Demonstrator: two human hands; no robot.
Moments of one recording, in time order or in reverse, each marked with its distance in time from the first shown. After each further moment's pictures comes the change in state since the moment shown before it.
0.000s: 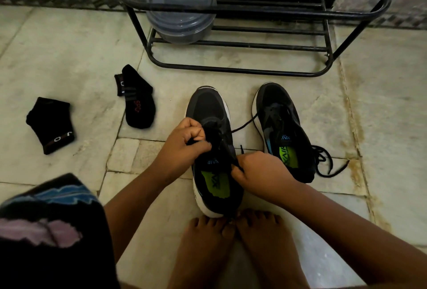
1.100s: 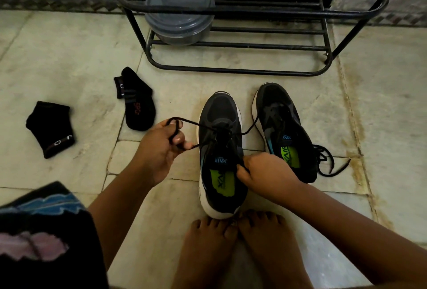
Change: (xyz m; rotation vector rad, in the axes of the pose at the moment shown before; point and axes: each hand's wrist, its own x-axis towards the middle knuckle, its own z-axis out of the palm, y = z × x) left_hand -0.002 0.022 -0.022 -0.647 0.194 -0.440; right_hand 0.000 0.005 0.005 -0.037 0.001 0.064
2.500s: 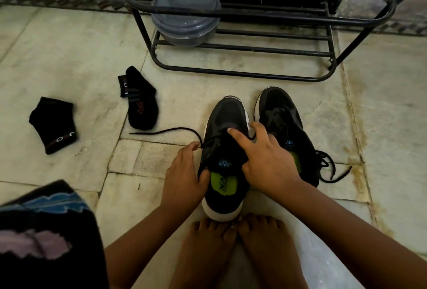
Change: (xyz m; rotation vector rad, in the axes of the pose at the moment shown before) left_hand -0.006 -0.087 -0.002 1.079 0.128 0.474; right_hand 0.003 -0.007 -0.018 -0.078 0.203 0.049
